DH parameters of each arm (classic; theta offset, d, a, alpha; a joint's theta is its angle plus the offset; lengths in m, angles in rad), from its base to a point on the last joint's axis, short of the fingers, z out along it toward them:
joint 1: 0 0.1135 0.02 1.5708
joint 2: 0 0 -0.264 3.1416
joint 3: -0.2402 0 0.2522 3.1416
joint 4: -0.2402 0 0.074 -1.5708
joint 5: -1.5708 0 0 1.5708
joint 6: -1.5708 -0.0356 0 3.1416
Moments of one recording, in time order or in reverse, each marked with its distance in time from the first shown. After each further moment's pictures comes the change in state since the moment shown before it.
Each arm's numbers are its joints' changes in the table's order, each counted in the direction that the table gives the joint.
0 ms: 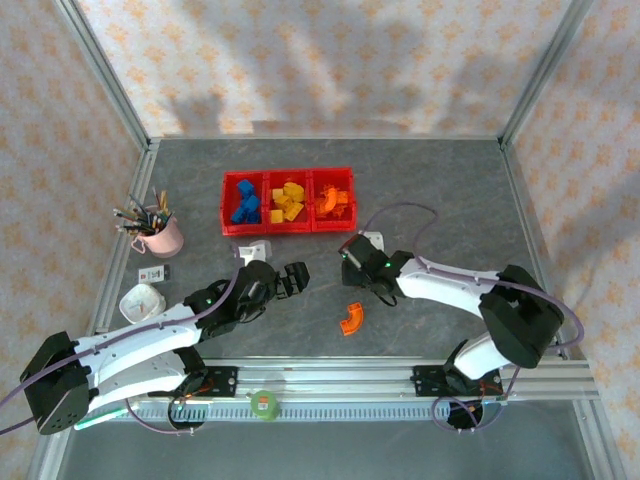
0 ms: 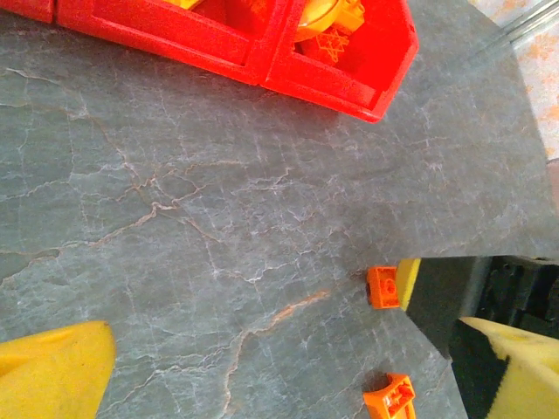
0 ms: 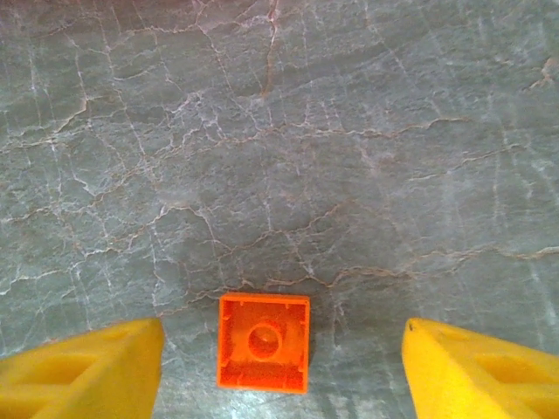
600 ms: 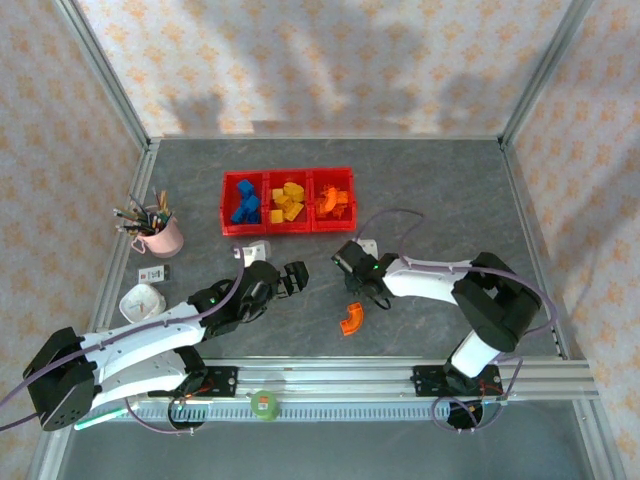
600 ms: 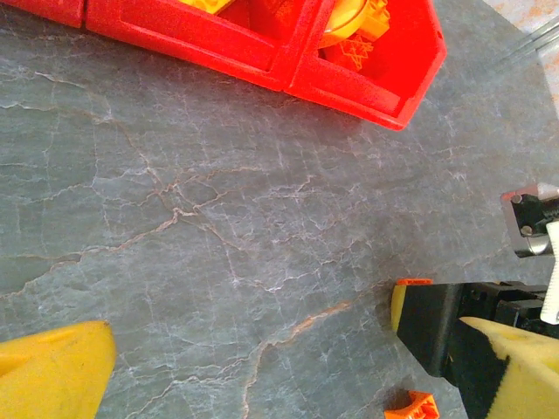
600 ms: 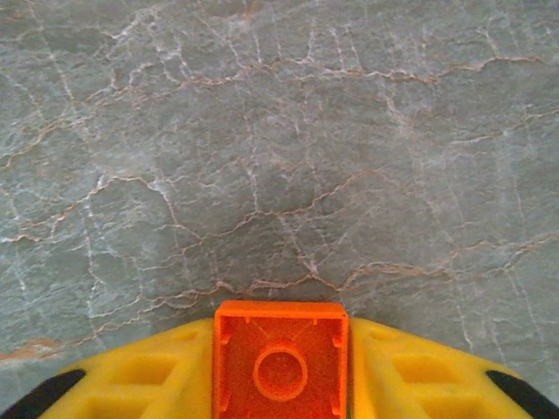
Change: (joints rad) left arm 0.000 -0.033 0.006 0.014 0.037 0.007; right arm 0.013 -0.125 0.000 0.030 -0.011 0.001
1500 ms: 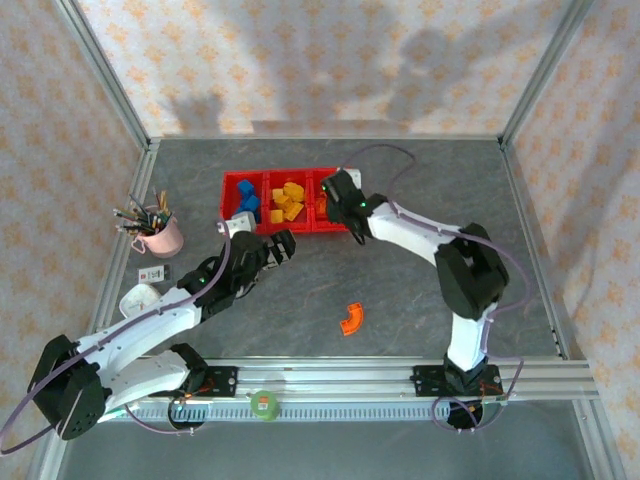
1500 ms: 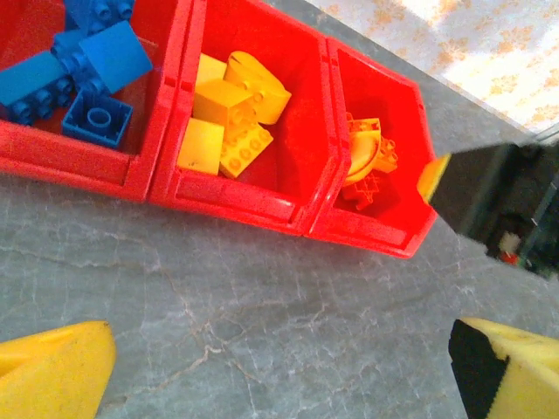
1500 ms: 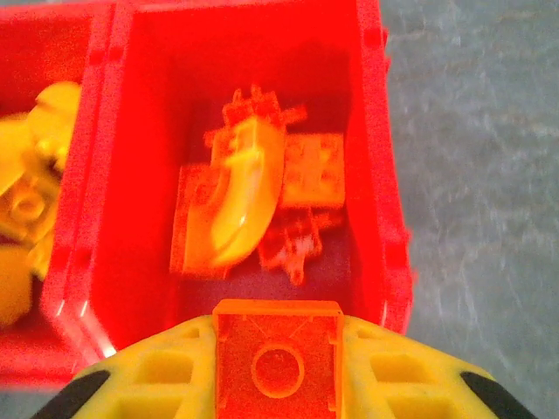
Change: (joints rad) left arm 0.217 -0.036 -0.140 -0.014 -0.011 -0.144; right arm -0.182 -0.283 -0.613 -0.004 -0.029 0.192
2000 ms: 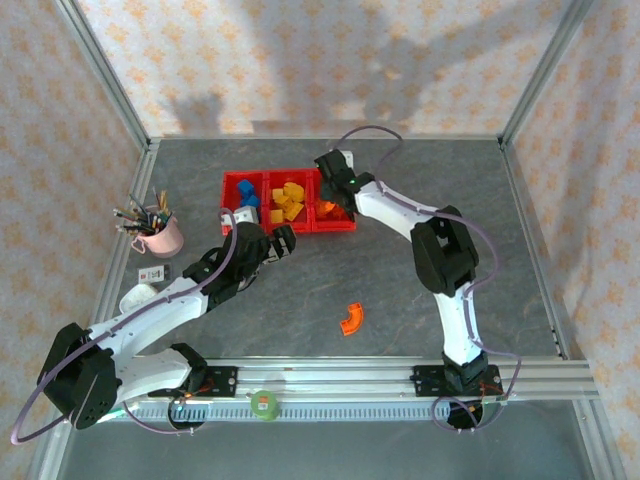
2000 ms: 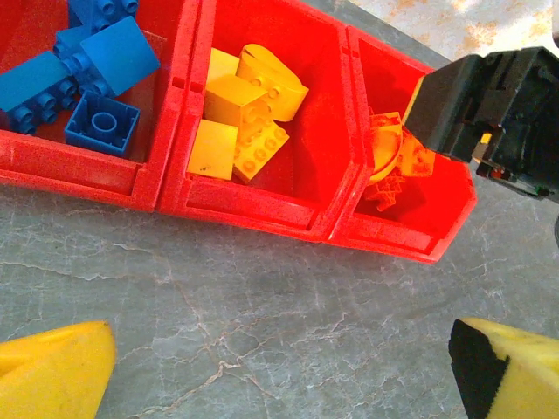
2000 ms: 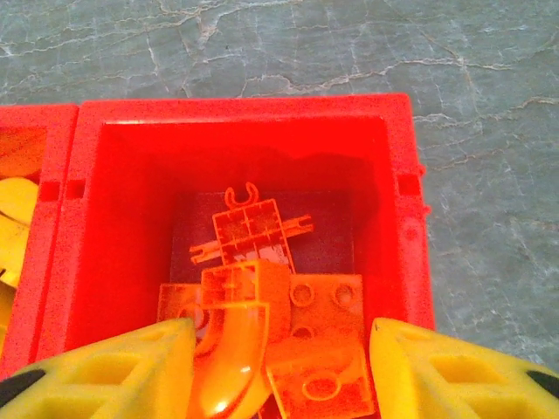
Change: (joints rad) left arm 0.049 -0.074 -0.031 0.006 -0.048 -0.033; right arm -0.049 -0.194 -0.249 -0.062 0.000 0.073
